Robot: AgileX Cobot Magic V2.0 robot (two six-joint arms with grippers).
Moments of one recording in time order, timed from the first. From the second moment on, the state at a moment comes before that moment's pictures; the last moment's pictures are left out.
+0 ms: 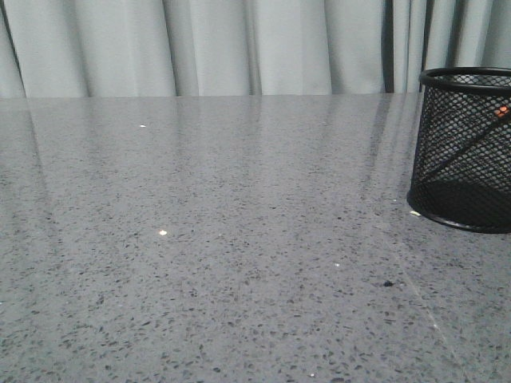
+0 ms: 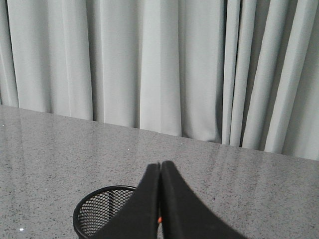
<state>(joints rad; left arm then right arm) -0.30 0.08 -0.07 0.14 0.21 -0.05 0.21 0.18 -0.36 0.21 0.16 -0.31</state>
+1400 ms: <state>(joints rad) 0.00 0.00 0.00 -0.07 0.33 0.01 0.21 0.18 -0.36 0.21 0.16 -0.31</state>
